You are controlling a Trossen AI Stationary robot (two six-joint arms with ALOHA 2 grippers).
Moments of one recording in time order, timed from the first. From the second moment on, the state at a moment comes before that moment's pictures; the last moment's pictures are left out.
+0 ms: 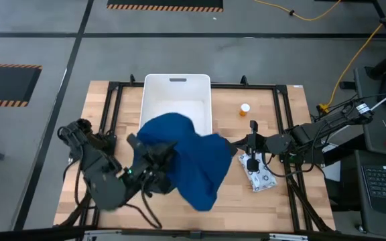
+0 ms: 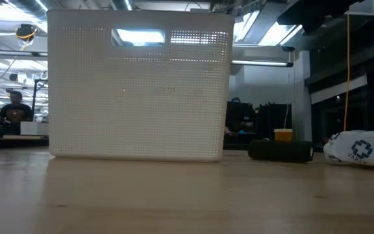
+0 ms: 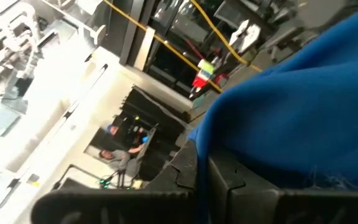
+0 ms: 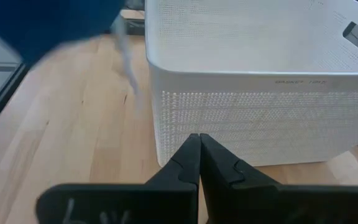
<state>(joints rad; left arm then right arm) -0.73 1.79 2.14 -0.35 -1.58 0.95 0.41 0.95 0.71 -0.25 0.49 0.16</state>
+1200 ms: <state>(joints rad) -0.22 1.72 2.14 -0.49 -1.48 1.03 0.40 0.95 0.71 -0.26 0.50 0.12</state>
